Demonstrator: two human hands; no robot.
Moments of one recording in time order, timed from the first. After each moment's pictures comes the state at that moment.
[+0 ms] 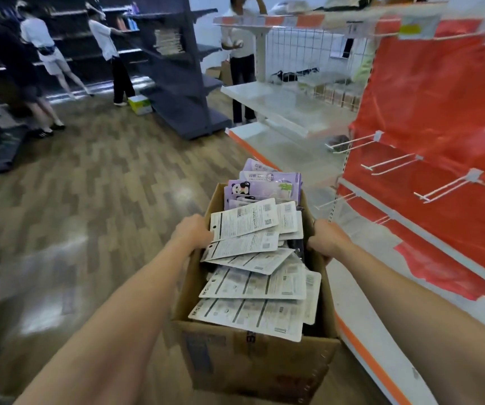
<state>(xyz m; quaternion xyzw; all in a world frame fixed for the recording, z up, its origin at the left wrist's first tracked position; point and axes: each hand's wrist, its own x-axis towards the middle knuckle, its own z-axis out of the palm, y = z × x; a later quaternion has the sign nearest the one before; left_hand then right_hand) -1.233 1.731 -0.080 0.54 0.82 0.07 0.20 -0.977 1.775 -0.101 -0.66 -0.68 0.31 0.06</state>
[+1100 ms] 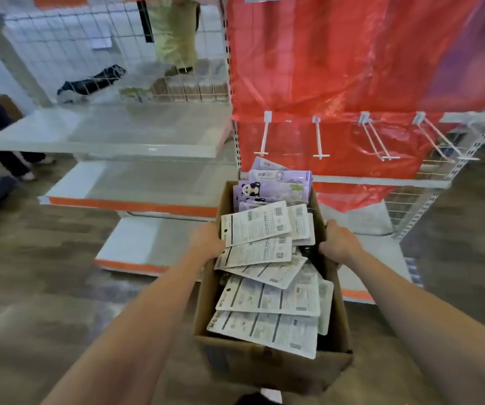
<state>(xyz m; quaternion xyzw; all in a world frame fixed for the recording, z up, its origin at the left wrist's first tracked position) -1.252 2.150 -0.160 0.85 0.45 -0.05 0.26 -1.065 1.970 -0.165 -0.92 -0.28 0.25 0.14</state>
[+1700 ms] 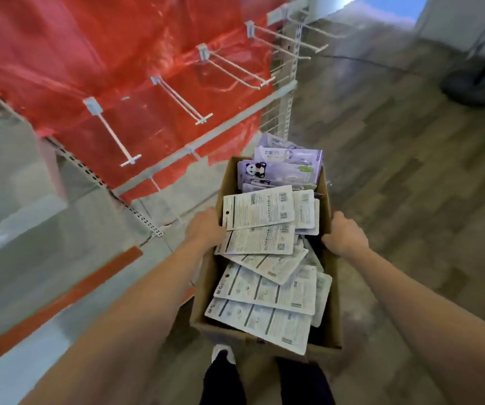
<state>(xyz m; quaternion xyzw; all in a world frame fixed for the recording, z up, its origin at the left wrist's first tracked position) -1.075 2.187 -0.255 0.96 0.11 -0.20 0.17 -1.095 1.927 -0.252 -0.93 0.16 0.24 0.20</state>
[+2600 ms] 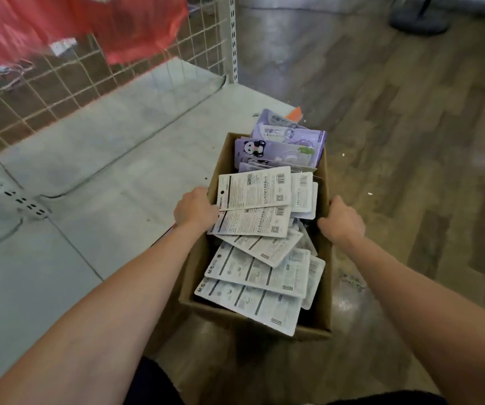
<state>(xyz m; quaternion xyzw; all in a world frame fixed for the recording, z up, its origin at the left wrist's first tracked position) -1.054 2.157 -0.766 0.97 0.02 -0.10 0.23 -1.133 1.914 -0.767 -0.92 0.30 0.12 0.22</state>
